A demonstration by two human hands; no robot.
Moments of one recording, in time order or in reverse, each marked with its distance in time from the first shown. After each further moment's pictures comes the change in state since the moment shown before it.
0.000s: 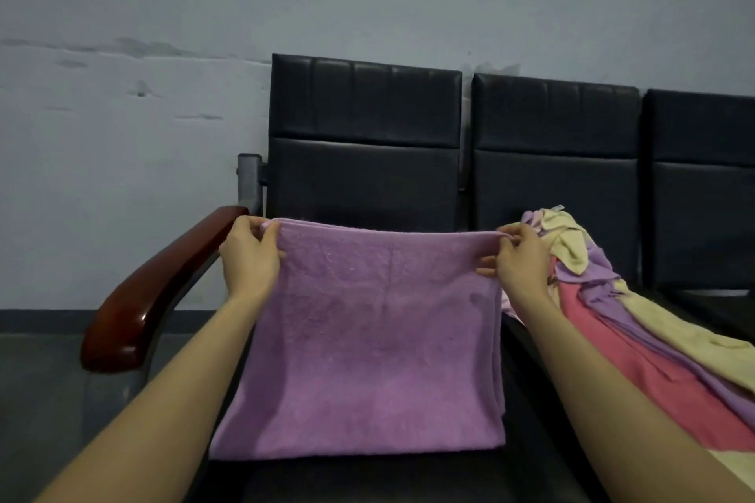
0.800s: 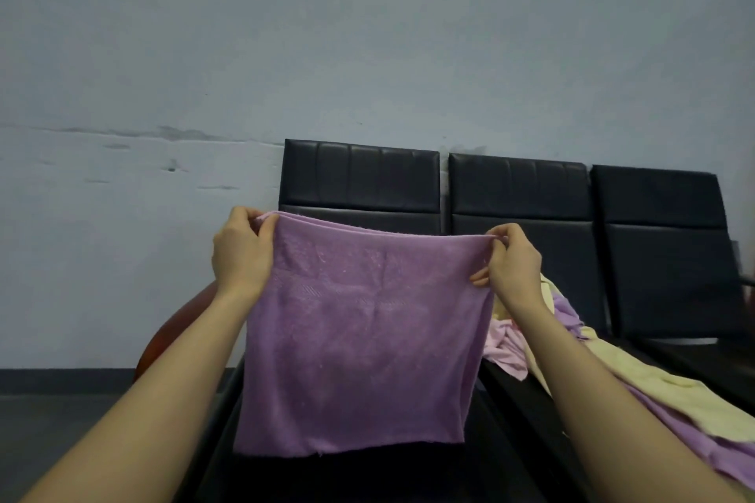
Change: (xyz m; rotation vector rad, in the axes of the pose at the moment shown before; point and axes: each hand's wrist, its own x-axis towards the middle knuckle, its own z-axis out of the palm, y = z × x) left_hand -0.011 0.097 -0.076 0.012 0.086 0.235; right_hand -0.055 -0.110 -0.059 -0.099 0.042 -0.250
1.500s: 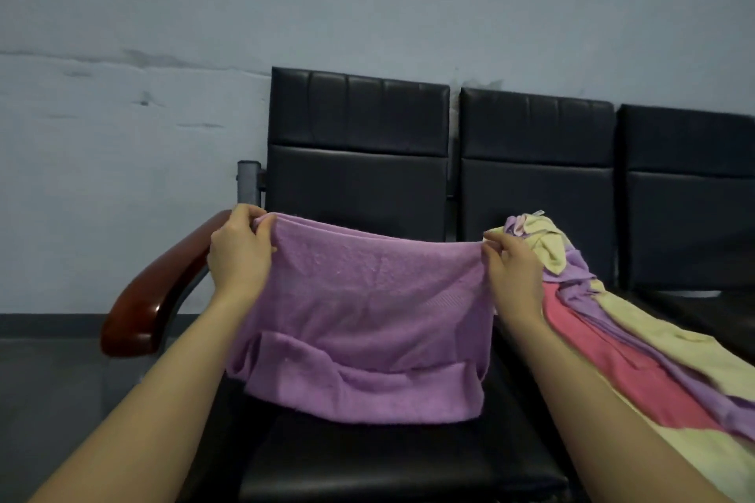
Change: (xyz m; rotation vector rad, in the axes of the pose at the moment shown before) left_hand -0.027 -0.074 0.044 0.144 -0.096 -0.044; right_hand -0.012 0.102 0.041 -0.218 0.021 -0.119
